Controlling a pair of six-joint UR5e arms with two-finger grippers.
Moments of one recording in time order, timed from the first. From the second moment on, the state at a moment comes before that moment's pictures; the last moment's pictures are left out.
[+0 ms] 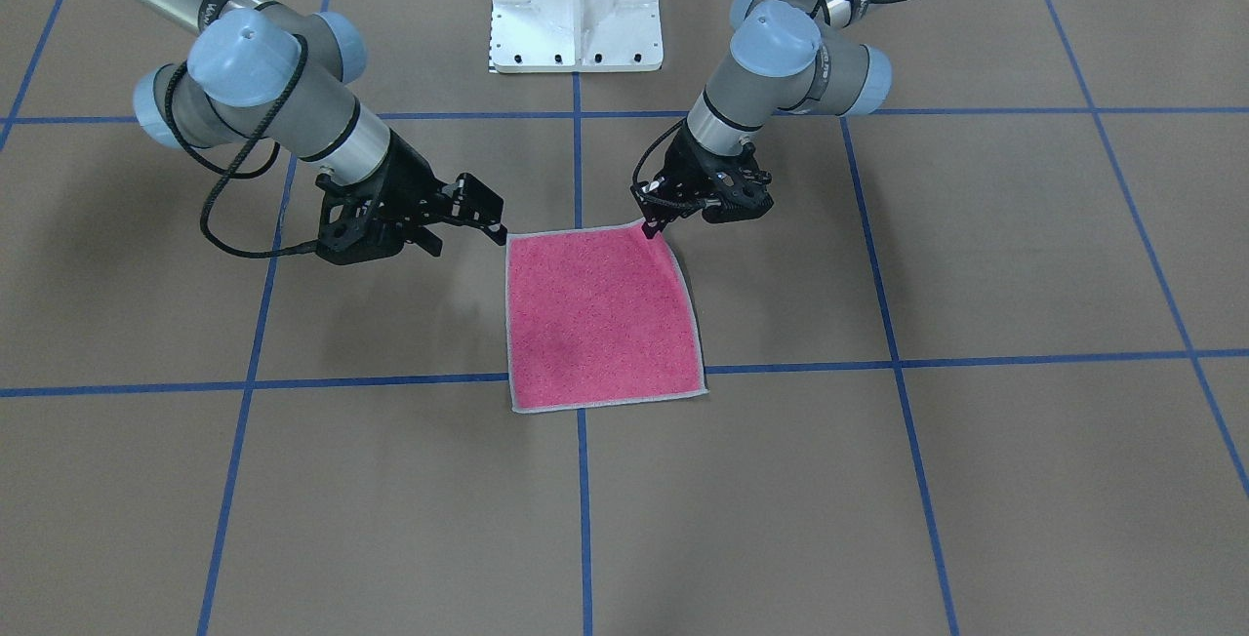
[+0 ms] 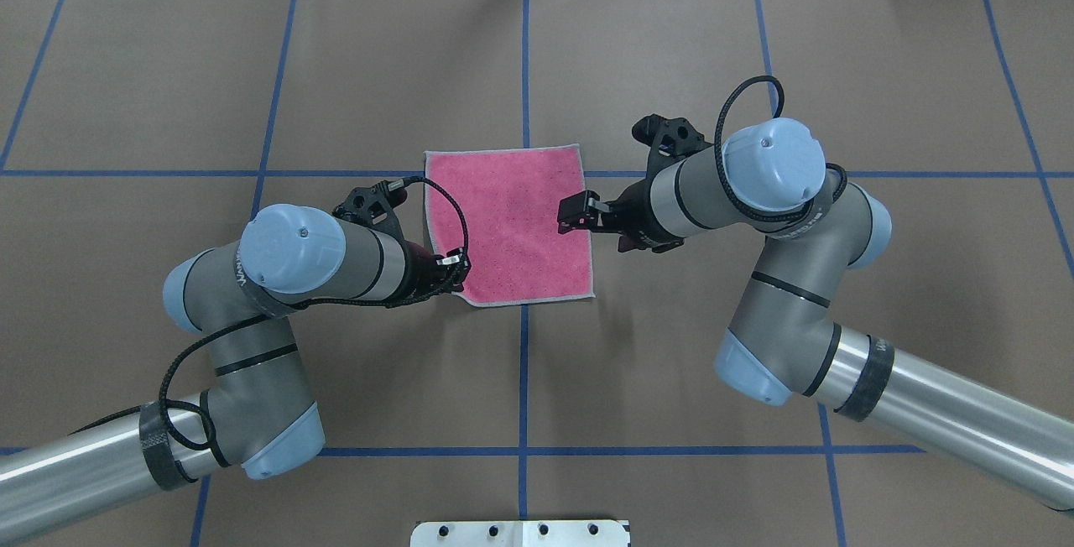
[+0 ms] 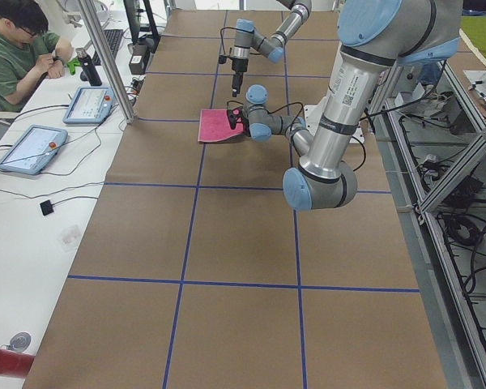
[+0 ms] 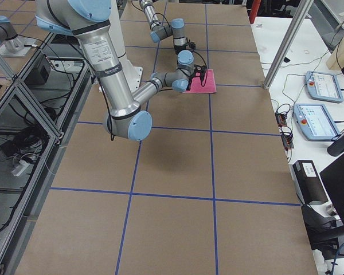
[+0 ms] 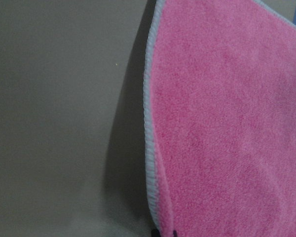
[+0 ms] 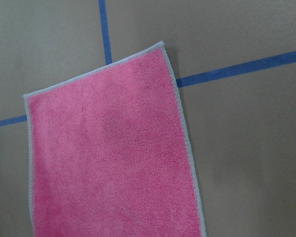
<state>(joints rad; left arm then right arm) -0.47 -2.07 -1.59 -2.21 -1.82 -1.70 0.58 -1.07 1.60 -0.90 1.96 1.48</state>
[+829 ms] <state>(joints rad) -0.47 -2.07 -1.59 -2.21 -1.82 -1.70 0.53 -1.06 1.54 -0.90 1.91 1.51</state>
